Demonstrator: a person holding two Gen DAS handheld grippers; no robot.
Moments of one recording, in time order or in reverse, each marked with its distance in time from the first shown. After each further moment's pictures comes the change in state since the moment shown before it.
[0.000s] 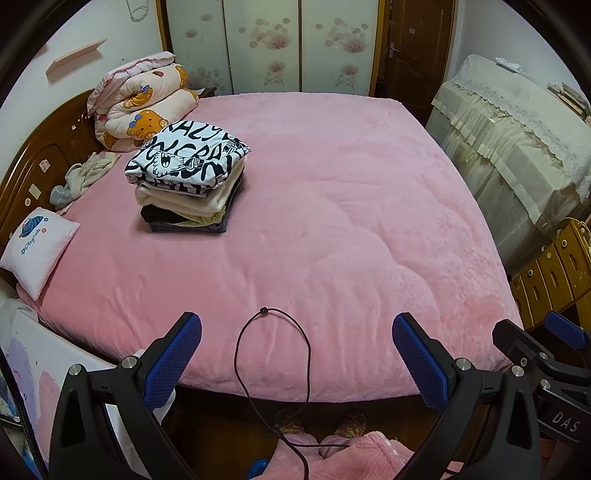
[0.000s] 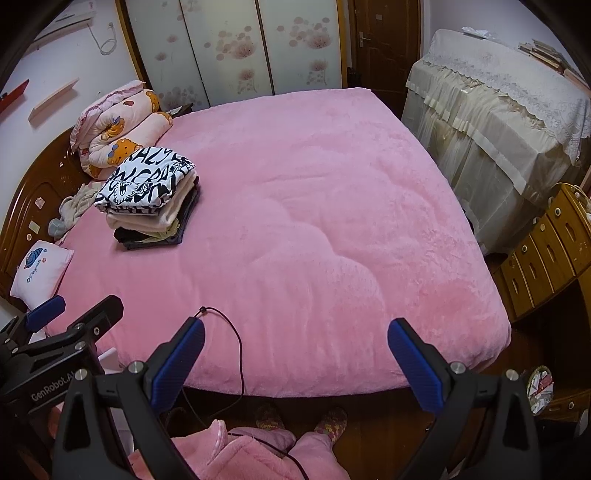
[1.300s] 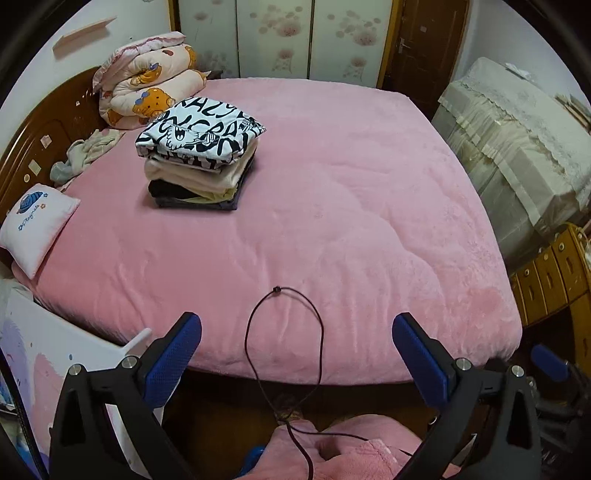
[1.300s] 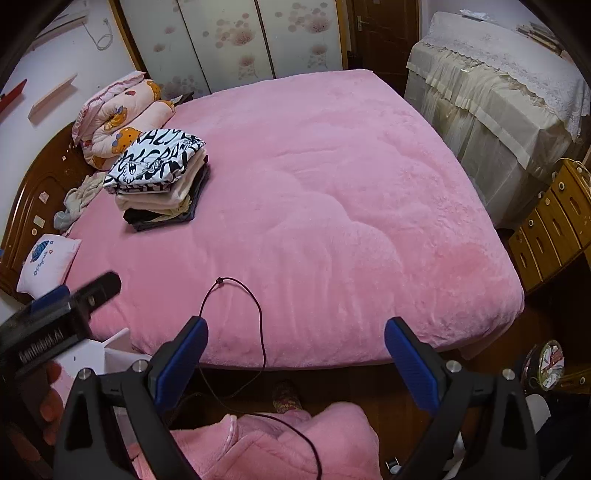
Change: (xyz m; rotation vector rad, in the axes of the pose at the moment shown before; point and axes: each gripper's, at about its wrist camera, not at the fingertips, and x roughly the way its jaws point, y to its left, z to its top) left arm 0.005 0.052 -0.016 -0.044 0.045 -0.032; right arm 0.001 0.035 -0.049 0.036 0.064 0.021
